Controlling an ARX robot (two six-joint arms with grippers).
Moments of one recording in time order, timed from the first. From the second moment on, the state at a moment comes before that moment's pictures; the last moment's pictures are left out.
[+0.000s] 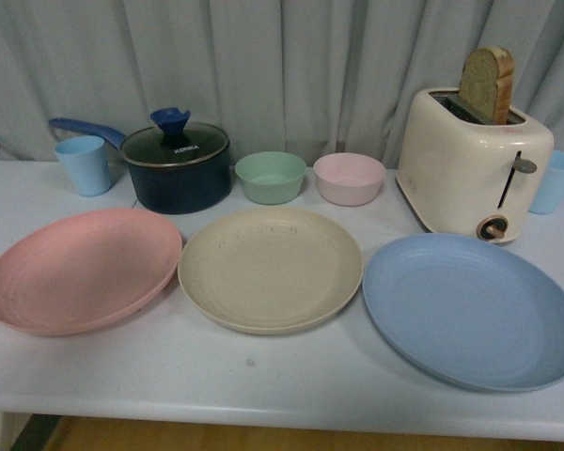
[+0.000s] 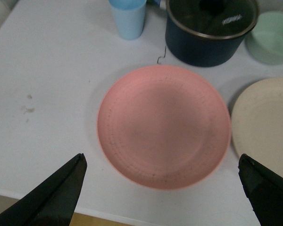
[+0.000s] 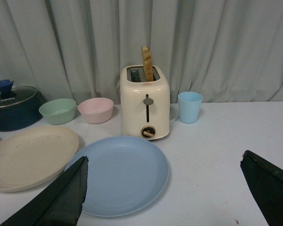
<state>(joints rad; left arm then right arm) -0.02 1.38 0.82 -0.06 -0.16 -0.10 0.00 0.00 0.01 0.00 0.00 0.00</state>
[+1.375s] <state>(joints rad) 0.16 2.14 1.08 0.21 -0.08 -0.10 0.00 0.00 0.01 0.00 0.00 0.00</state>
